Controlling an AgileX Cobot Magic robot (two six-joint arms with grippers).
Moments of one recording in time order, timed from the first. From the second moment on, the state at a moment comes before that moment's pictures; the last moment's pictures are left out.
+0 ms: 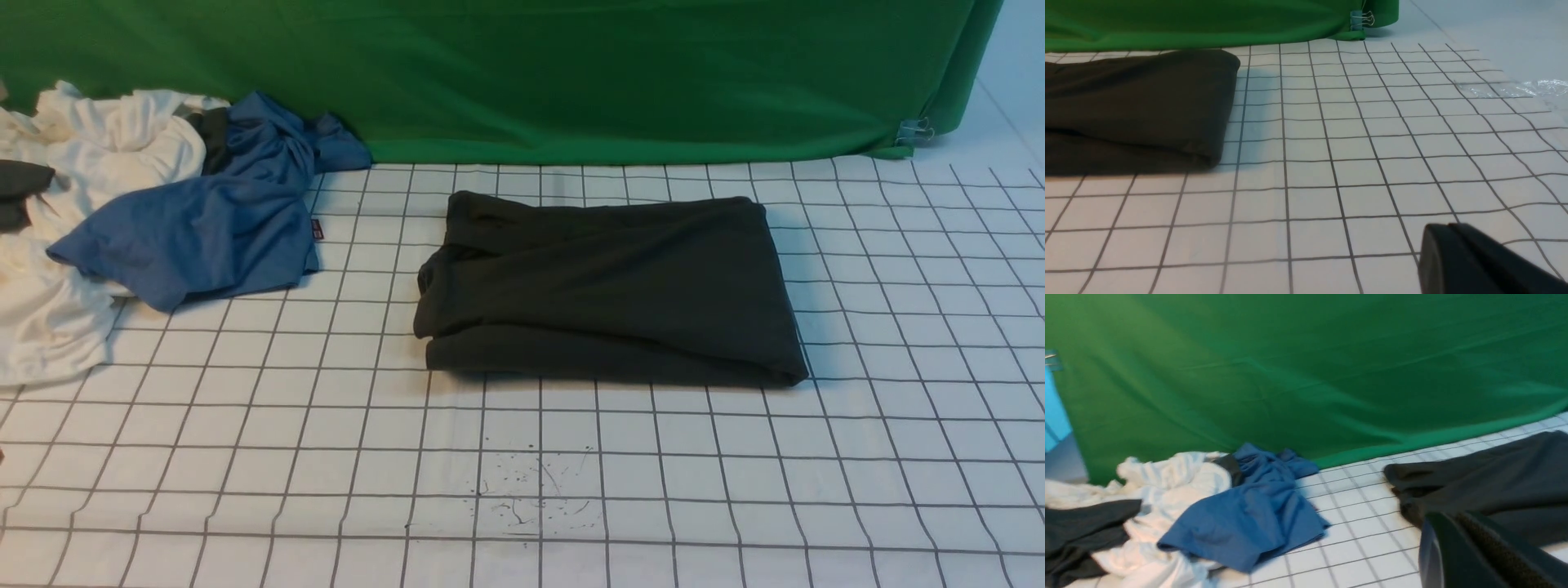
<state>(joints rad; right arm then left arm) -0.02 0.00 0.01 -0.13 0.22 0.19 -0.10 0.00 -0.17 -0.03 0.19 0.16</state>
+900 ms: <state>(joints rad) -0.02 0.00 0.01 -0.13 0.22 0.19 0.08 0.00 0.01 -0.07 0.23 0.17</state>
